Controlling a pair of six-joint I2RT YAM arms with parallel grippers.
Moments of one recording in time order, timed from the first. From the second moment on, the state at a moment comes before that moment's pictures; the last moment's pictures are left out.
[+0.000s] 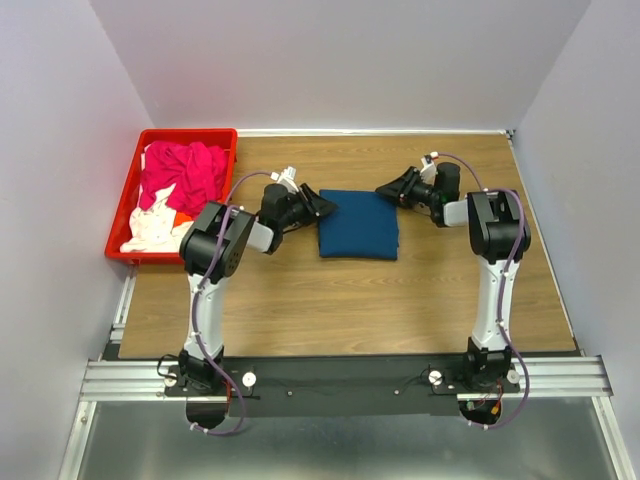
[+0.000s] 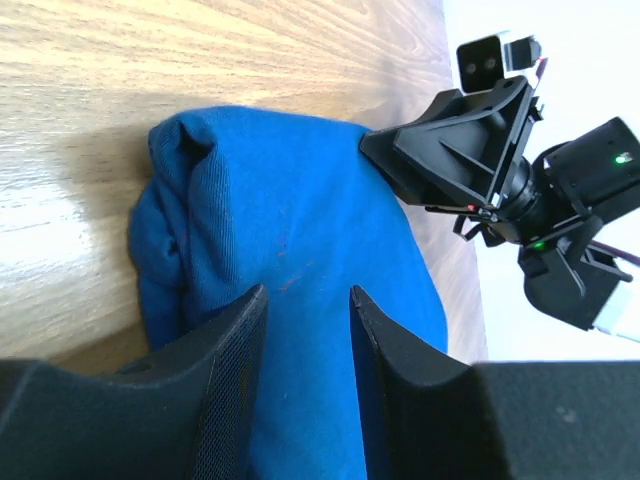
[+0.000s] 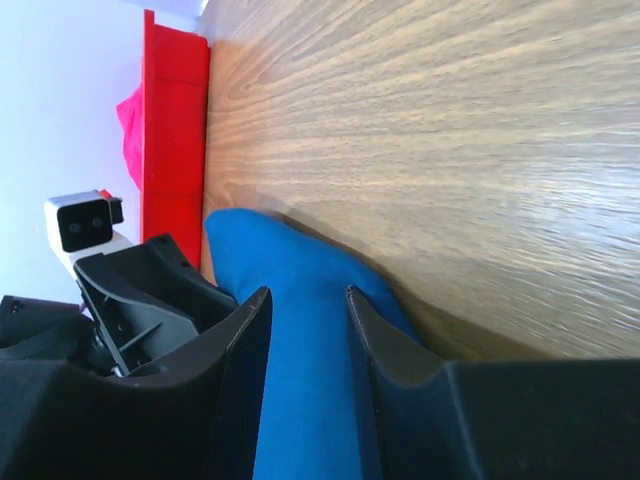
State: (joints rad) left arm -0.38 2.17 1.03 0.88 0.45 -0.99; right arm 0.07 2.30 1.26 0.68 -0.78 0.91
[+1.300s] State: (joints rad) left arm -0.47 1.74 0.55 0.82 0.42 -1.03; right arm 0.16 1.91 0.67 0.93 -0.98 1.10
